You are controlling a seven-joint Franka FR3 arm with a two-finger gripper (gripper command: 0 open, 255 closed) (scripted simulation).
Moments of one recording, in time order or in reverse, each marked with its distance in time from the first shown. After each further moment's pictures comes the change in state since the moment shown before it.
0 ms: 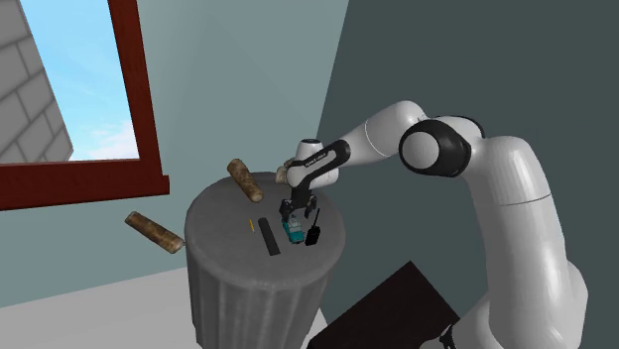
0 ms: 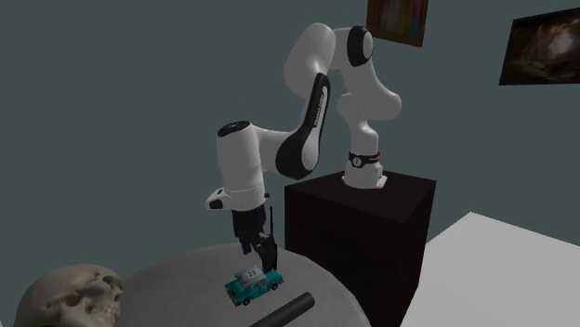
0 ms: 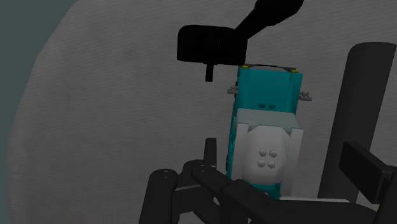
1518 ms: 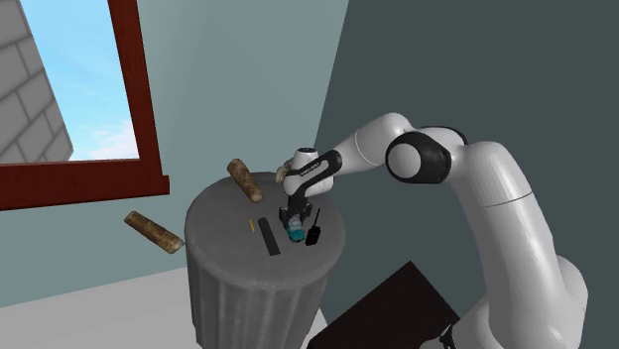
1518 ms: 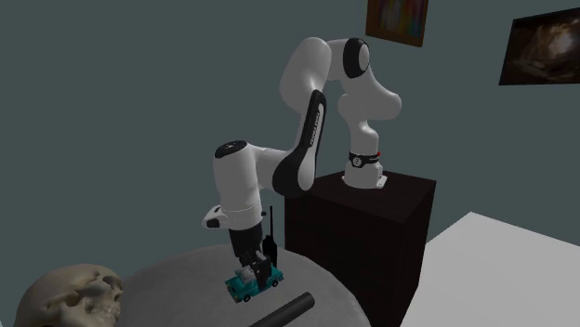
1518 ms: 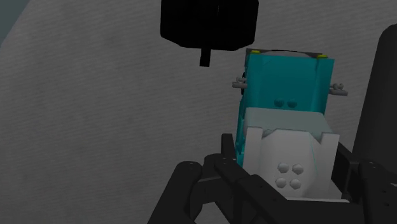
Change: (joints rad) arm 0.000 0.114 0.000 0.086 0.000 0.028 0.000
